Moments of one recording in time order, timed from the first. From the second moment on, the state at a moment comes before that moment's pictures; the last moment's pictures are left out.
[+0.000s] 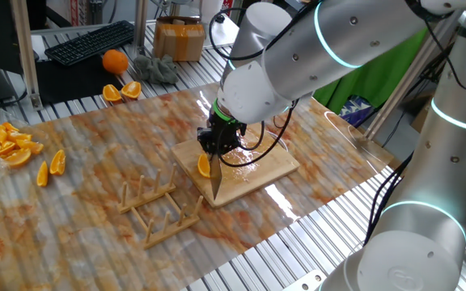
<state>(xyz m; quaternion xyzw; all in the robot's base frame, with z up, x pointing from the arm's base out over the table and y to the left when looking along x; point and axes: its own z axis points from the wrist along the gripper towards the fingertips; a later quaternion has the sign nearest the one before) 0.505 -0.025 0.045 0.26 0.96 0.02 0.06</state>
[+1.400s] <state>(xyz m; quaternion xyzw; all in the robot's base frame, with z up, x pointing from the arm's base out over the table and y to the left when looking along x) 0.489 -0.018 0.057 0.25 0.97 0.02 0.04</state>
